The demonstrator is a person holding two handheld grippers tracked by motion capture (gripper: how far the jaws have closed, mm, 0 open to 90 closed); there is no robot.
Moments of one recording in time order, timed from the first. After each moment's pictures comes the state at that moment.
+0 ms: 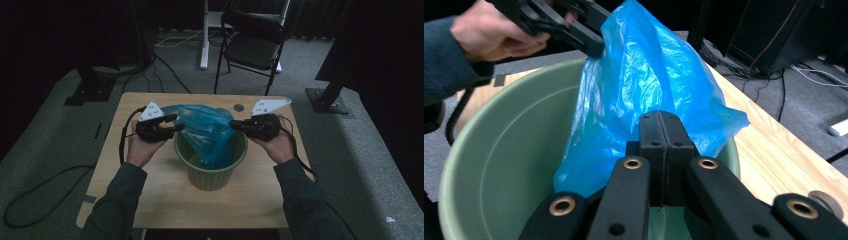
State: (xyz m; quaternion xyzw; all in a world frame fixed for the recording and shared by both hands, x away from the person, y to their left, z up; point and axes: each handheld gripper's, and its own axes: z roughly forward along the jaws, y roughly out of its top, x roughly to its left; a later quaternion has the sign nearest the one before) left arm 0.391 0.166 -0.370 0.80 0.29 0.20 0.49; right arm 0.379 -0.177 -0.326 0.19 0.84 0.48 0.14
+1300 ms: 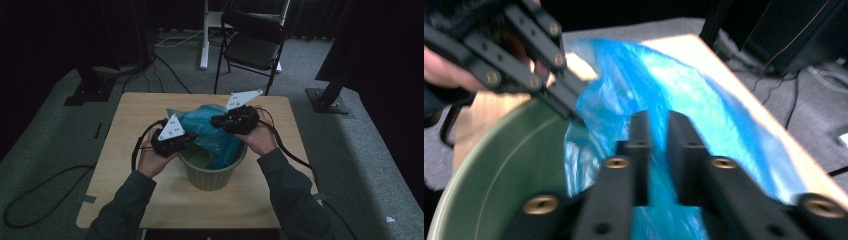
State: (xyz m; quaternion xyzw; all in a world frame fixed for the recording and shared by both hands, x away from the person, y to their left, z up) left arm 0.345 0.125 -0.364 0.83 0.18 0.23 0.47; right arm 0.391 -0.121 -0.312 0.15 0.87 0.44 0.14
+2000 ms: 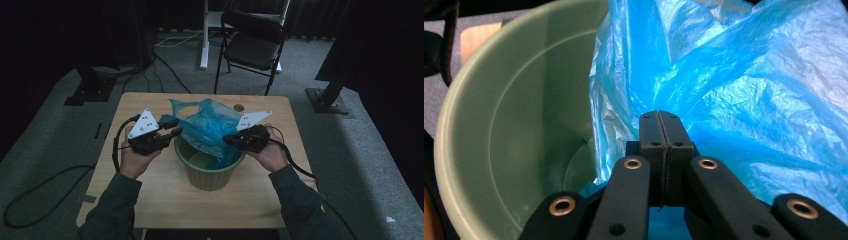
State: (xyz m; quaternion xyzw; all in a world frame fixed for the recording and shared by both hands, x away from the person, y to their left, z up) left arm 0.332 0.172 -0.336 0.78 0.22 0.25 0.53; right arm 0.368 -0.152 -0.354 0.16 0.89 0.41 0.13
